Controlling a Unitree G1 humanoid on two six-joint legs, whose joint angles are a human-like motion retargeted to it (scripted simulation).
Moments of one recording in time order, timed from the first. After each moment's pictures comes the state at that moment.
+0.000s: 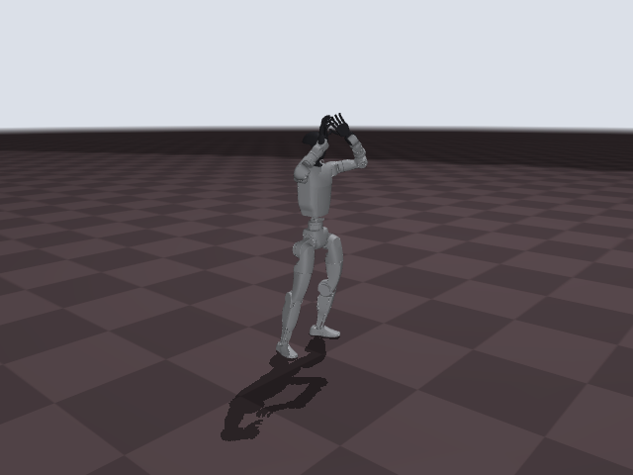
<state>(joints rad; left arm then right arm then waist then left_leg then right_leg) -1.57 1.07 -0.48 -0.29 0.38 -0.05 0.85 -1.56 -1.22 0.51 -0.32 -0.59 0.03 -0.58 0.07 0.00 0.01 0.12 0.14 0.38 0.16 -0.30 -0.11 0.17 -0.18 -0.30 0.03 -0.29 0.10</state>
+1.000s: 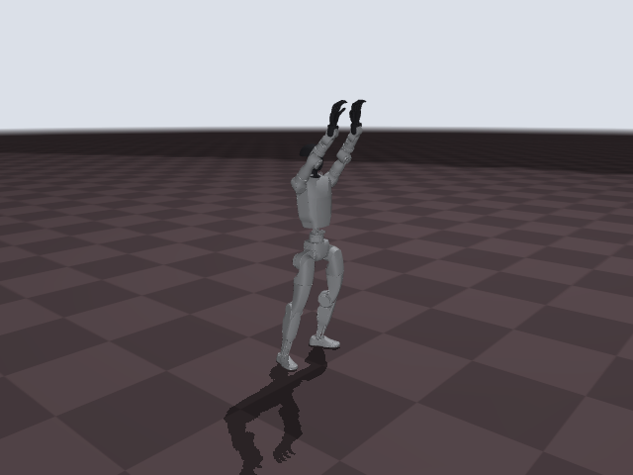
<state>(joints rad) -2.39 0.49 -1.36 1.38 0.11 -0.01 0.50 -2.33 -0.52 1.17 1.34 -0.01 0.03 -0.50 0.05 -0.02 -0.12 0.12 0.15 0.44 0.15 -0.30 -0.11 0.13 -0.18 -0.28 0.03 -0.27 0.14</state>
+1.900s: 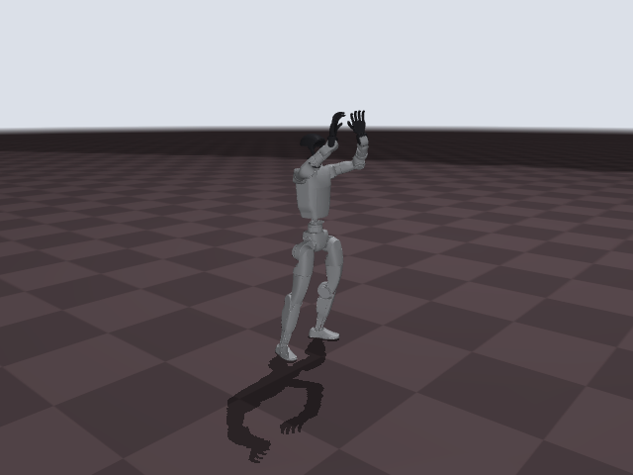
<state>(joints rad) -1.70 0.83 -0.73 0.32 0.23 -0.06 0.75 -1.59 -0.99 0.67 0.30 -0.37 0.00 -0.73 0.08 -0.04 -0.06 0.14 0.14 0.41 0.16 -0.31 -0.09 0.17 -0.19 -0.28 0.04 -0.29 0.10</state>
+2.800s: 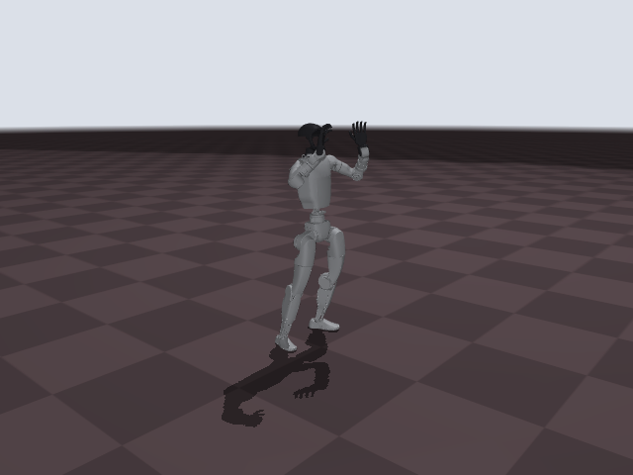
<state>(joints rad) -0.75 0.80 -0.13 -0.30 0.45 -0.12 0.98 -0.74 -1.06 0.12 -0.48 -0.66 -0.11 -0.68 0.14 -0.01 -0.06 0.22 0.13 0.45 0.15 -0.33 -0.07 0.20 -0.20 -0.24 0.04 -0.31 0.11</state>
